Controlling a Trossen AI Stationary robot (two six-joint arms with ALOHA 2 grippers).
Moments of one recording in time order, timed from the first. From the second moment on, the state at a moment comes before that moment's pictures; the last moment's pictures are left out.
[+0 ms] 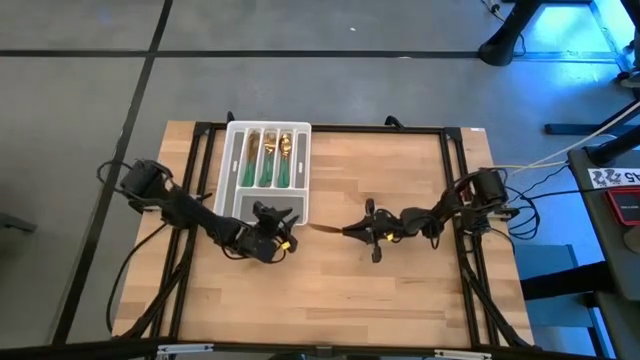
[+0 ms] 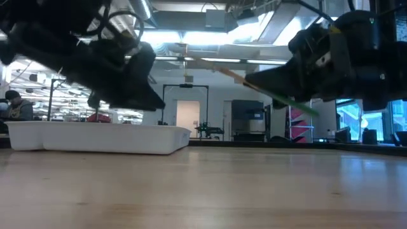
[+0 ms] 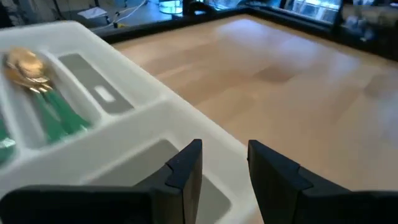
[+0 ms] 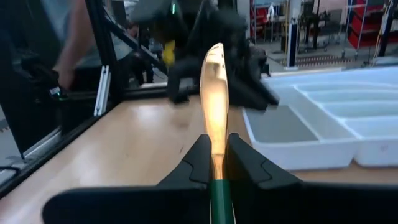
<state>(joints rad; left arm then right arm) -0.41 1.66 0.58 0.37 -1.06 -0.76 0.18 1.88 0.32 1.57 0.07 0.10</state>
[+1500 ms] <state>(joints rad) -0.35 2.01 0.74 1.57 -0.72 0.03 0.18 1.79 0.40 1.57 0.07 0.02</state>
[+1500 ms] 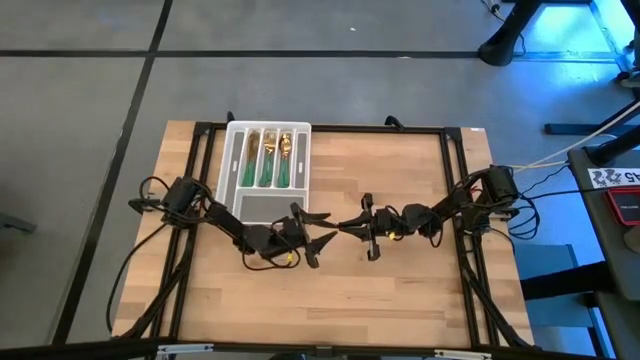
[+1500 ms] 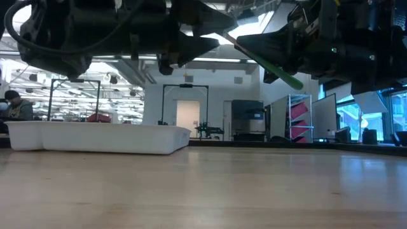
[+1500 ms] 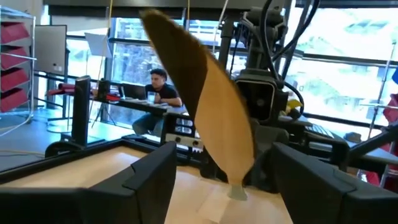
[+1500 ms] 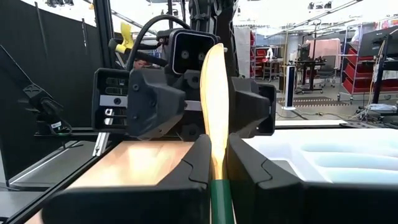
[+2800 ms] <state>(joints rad) -0.36 2.00 0.74 1.49 -0.68 0.03 0.18 1.79 0.40 1.42 0.15 0.02</state>
